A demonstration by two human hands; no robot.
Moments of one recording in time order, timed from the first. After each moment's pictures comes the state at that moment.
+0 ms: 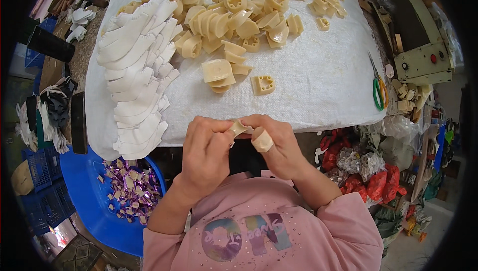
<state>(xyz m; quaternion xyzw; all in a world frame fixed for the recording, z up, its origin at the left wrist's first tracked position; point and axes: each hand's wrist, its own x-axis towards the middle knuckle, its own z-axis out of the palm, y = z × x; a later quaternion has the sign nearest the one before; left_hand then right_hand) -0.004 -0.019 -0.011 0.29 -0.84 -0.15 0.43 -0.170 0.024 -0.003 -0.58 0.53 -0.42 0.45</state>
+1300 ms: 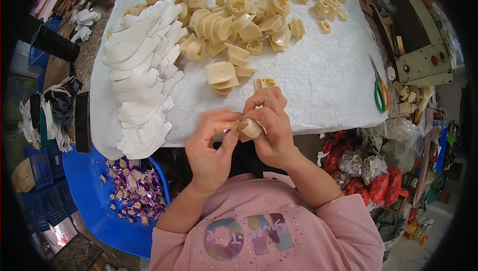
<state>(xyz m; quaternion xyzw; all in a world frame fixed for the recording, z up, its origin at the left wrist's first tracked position) -0.015 -0.009 -0.025 0.38 -0.58 -0.51 0.51 -0.168 -0.002 -0.022 -0.71 0.49 -0.47 0.21</state>
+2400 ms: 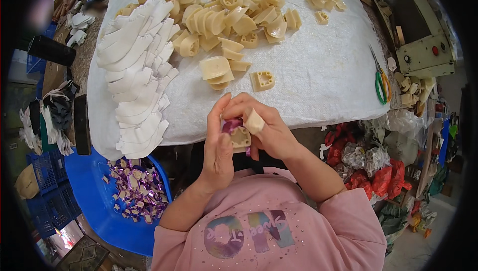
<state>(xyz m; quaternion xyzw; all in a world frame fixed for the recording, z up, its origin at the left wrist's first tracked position) -0.028 0.005 -0.036 0.34 -0.50 -0.66 0.44 -0.166 0.005 -0.011 -0.41 0.40 -0.47 0.67</state>
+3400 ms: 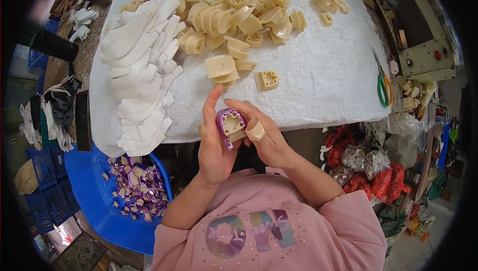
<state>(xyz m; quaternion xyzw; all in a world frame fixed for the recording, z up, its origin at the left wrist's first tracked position) -0.024 -0.002 -0.026 0.27 -0.31 -0.78 0.47 -0.152 0.016 -0.025 -0.51 0.43 -0.51 0.54</state>
